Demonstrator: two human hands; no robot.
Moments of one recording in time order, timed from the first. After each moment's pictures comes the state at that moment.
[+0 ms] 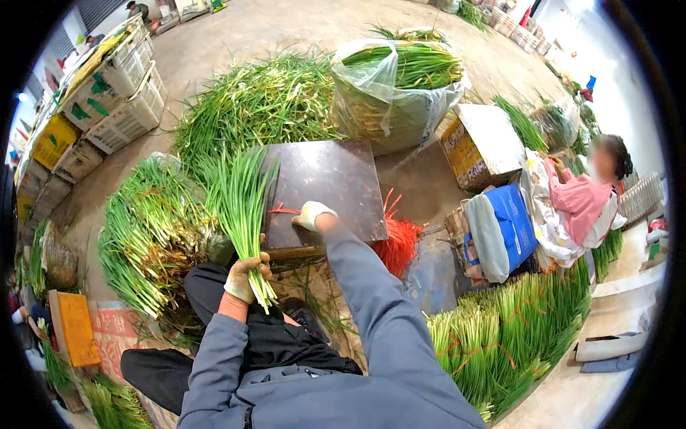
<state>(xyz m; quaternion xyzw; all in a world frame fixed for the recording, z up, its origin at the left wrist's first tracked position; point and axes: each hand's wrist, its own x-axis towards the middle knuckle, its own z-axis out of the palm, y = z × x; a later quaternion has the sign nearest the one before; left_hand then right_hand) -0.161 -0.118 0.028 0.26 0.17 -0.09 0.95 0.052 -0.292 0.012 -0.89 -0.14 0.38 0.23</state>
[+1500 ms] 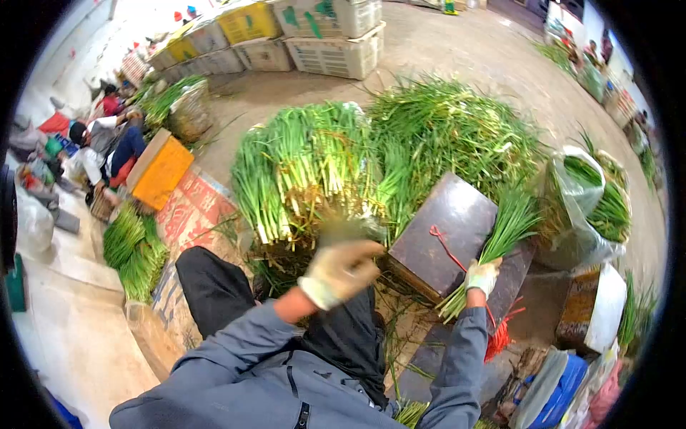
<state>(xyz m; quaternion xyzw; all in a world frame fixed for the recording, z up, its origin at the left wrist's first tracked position) -0.228 -0.076 0.151 0.87 0.13 0.24 0.42 0.072 -0.302 -0.033 -0.97 0.01 0.06 0.24</state>
